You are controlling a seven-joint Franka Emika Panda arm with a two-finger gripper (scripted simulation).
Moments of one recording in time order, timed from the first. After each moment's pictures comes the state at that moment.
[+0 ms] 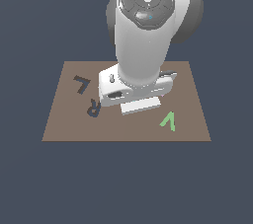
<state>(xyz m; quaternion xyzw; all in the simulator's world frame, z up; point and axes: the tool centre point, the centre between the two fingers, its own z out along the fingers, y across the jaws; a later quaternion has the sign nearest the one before) 0.027 0.025 0.031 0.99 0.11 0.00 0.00</state>
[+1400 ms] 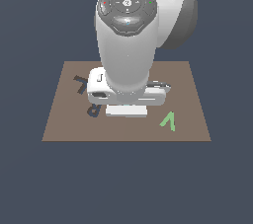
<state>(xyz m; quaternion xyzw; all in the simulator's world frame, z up) 0.042 0.001 0.034 1.00 -0.01 0.00 0.00</state>
